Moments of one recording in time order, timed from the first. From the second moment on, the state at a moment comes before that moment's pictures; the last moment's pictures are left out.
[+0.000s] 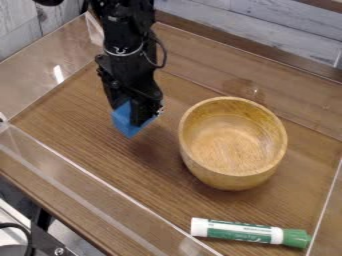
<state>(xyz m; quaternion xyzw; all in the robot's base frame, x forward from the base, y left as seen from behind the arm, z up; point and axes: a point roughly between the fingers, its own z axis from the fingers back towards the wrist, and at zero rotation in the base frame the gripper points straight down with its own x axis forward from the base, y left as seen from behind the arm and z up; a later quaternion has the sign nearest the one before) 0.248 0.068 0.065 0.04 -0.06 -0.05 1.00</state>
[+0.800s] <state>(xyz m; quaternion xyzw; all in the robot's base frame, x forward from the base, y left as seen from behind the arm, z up) 0.257 0.019 0.095 0.05 -0.08 -0.04 0.99</state>
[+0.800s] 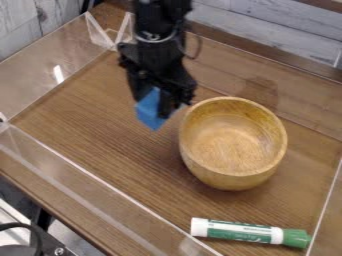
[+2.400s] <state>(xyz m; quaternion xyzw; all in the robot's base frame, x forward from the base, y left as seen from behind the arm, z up) 0.250 -0.064 0.113 0.04 -0.12 -0.02 0.99</state>
